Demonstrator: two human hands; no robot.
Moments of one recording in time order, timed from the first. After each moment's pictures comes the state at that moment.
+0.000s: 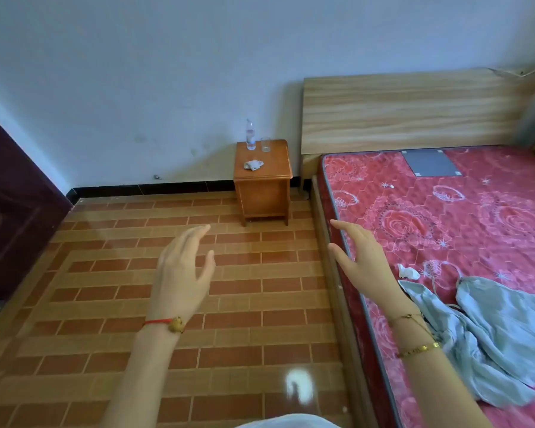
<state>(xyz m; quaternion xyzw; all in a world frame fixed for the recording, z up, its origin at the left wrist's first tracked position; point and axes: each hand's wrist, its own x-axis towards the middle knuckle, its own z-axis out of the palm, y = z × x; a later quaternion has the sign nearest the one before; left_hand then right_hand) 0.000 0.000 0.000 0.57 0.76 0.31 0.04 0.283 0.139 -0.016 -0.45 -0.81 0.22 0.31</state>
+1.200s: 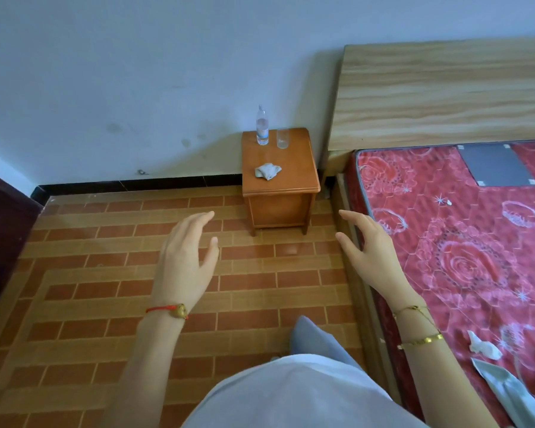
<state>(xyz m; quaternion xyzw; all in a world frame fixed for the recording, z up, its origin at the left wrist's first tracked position) -0.249 0.382 -0.040 0.57 0.77 0.28 0.07 0.040 0.508 -0.056 -0.51 -0.77 0.27 0.27</state>
